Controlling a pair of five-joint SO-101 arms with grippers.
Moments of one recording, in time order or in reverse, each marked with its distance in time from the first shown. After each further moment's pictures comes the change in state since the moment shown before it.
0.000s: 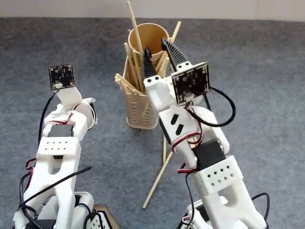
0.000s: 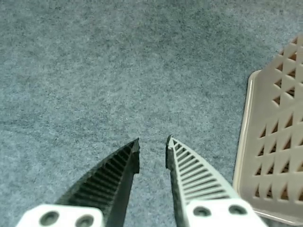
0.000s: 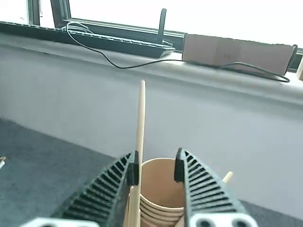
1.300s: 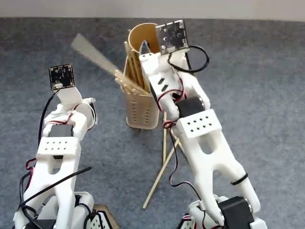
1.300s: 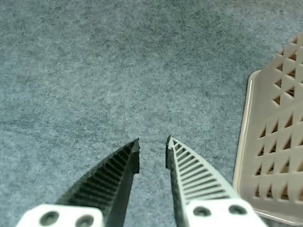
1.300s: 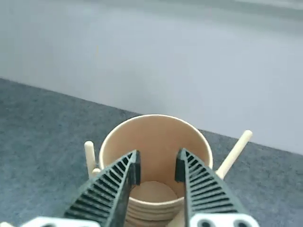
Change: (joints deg) left arm 0.0 0.0 0.0 0.0 0.0; right arm 3.7 30.1 -19.0 5.5 -4.8
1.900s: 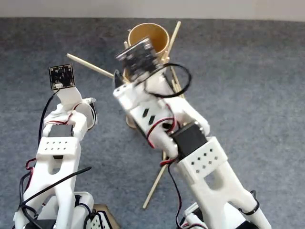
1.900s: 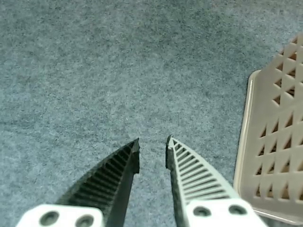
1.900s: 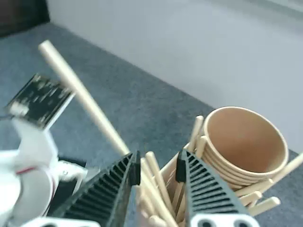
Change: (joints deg) left arm -0.1 0.0 0.0 0.0 -1.1; right arm -14.9 -16.0 -2.2 25.6 7.3
